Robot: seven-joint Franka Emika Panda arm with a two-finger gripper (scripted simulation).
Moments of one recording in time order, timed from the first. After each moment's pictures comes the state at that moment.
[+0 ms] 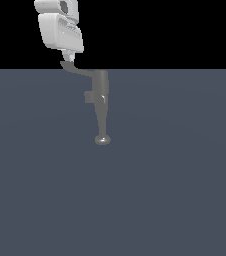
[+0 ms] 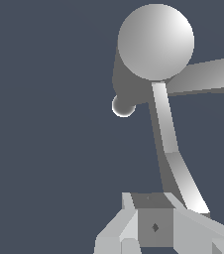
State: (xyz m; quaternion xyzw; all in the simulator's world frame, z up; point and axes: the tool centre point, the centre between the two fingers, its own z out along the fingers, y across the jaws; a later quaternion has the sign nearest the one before) arm 0.085 0.146 0.301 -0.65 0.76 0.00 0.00
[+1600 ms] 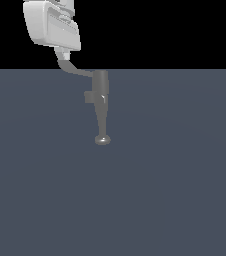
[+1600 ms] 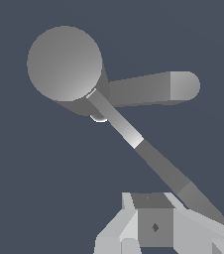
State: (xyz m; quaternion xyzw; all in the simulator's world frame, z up) arm 0.020 0.141 0.302 -0.65 0.76 0.00 0.00
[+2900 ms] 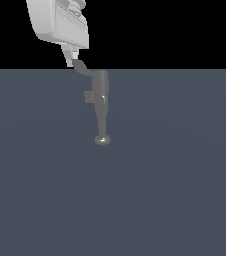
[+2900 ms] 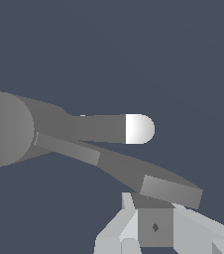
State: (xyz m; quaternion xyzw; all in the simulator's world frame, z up) arm -0.035 0.103 0.302 -0.65 0.76 0.00 0.00
